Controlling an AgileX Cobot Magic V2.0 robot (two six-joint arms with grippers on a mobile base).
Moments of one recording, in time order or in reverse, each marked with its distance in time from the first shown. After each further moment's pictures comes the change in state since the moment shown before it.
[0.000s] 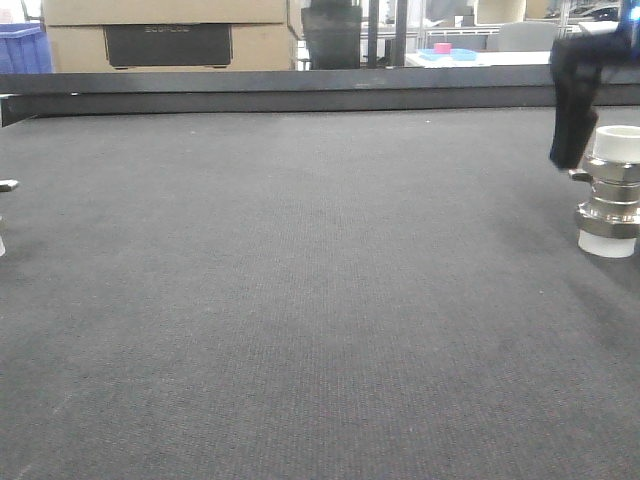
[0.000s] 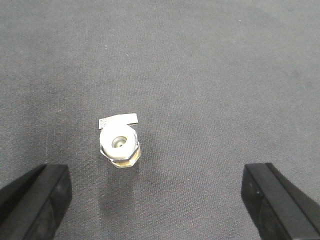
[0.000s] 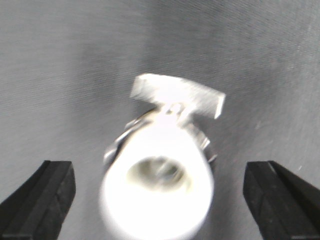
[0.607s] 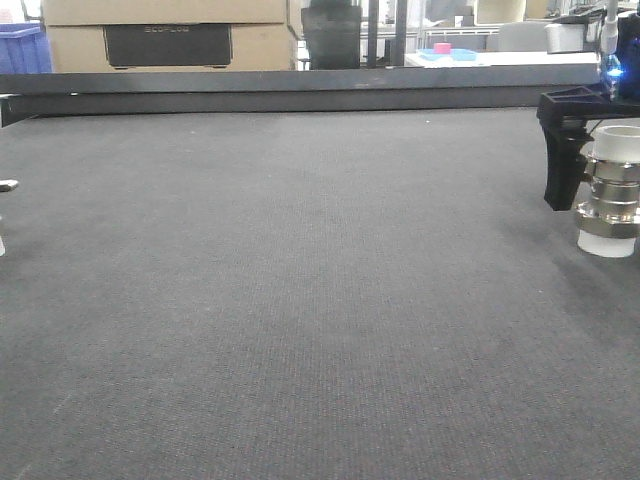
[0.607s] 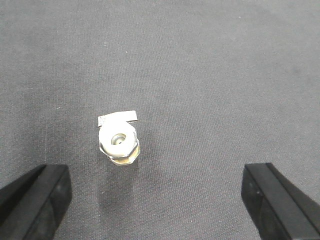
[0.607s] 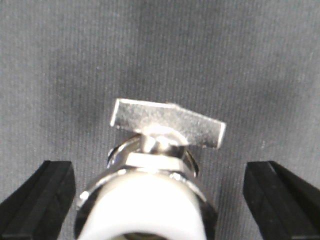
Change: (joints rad) left arm -0.001 0.000 0.000 0.000 0.008 0.000; right arm 0.000 0.071 0.000 -0.018 -0.040 0.011
